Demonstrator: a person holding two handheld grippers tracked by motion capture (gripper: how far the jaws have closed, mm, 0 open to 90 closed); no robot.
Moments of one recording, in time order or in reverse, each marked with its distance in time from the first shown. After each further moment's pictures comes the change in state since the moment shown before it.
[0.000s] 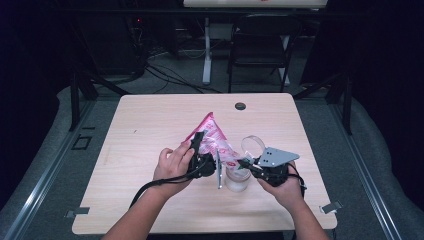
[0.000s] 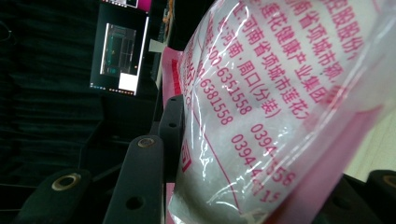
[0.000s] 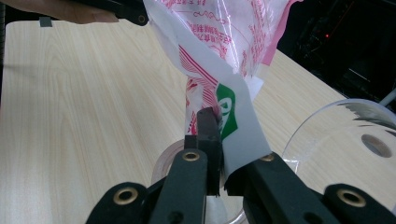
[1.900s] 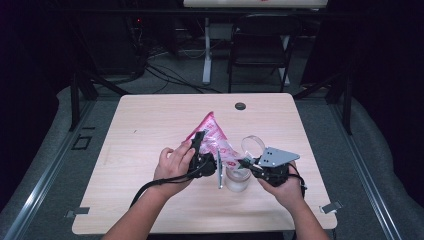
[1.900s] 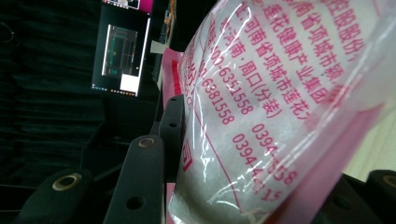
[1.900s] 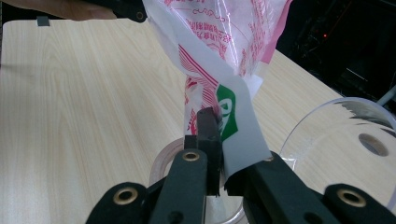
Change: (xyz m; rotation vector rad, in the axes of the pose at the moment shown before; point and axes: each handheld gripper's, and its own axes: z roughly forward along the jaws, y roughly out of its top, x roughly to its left) left arm 0.002 0.002 -0.001 -0.006 0.005 0.000; right arm 0.000 0.000 -0.001 0.002 -0.009 -0.001
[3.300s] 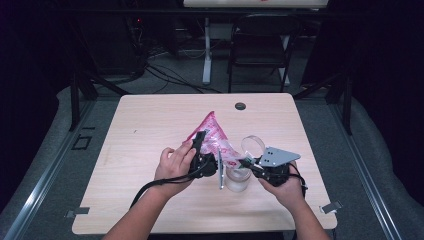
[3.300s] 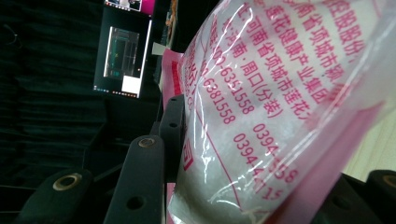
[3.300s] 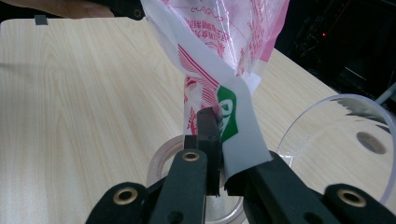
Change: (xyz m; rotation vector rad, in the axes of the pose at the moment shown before) left arm 0.000 0.002 0.000 -0.009 0.008 0.002; right arm -0.001 -0.001 -0.001 0.005 -0.006 0.002
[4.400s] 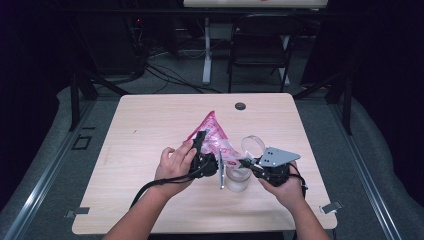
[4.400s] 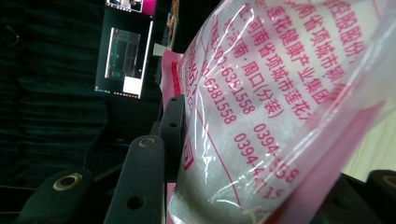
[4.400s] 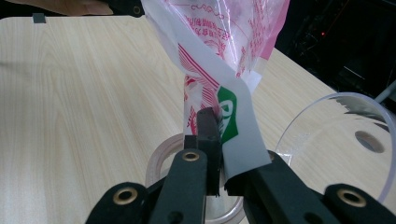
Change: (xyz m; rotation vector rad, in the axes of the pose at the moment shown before) left arm 0.001 0.001 -0.001 0.003 0.003 0.006; right arm 0.000 0.000 0.000 0.005 -0.003 -0.002
